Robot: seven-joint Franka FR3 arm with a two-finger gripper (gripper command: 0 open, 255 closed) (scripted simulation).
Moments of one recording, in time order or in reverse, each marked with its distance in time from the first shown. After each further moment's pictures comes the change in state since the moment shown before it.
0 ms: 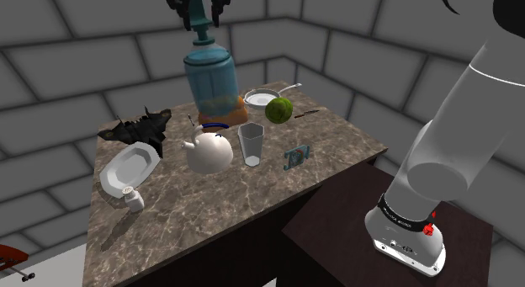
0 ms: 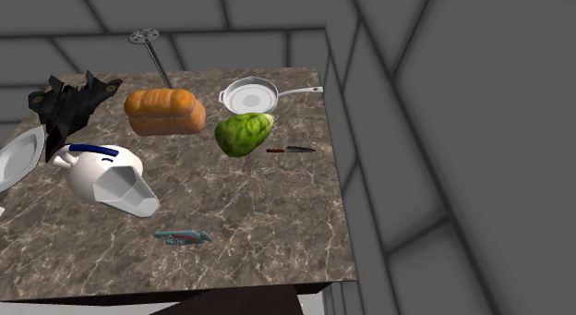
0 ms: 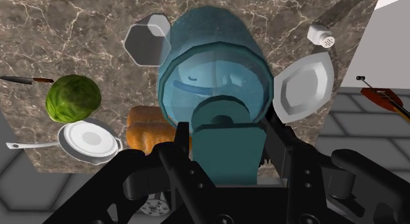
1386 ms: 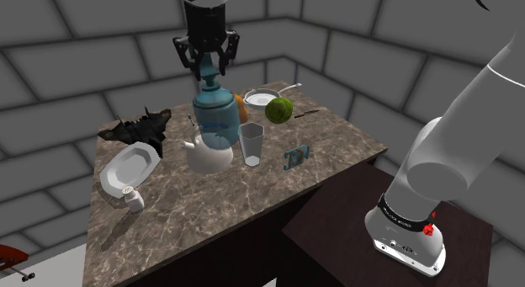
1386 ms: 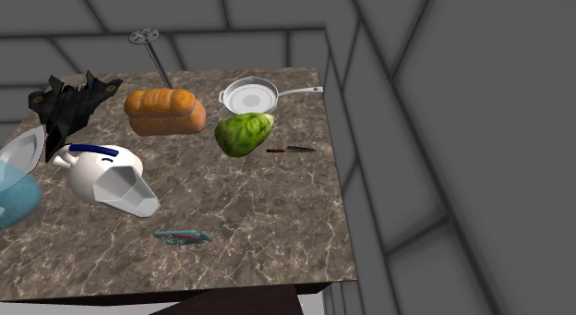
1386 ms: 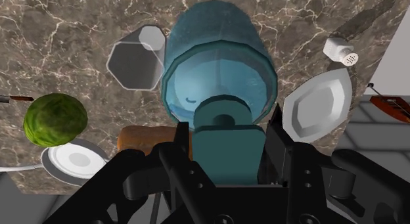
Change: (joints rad) arm -0.007 -0.117 -0.029 -0.411 0.053 0.310 0.016
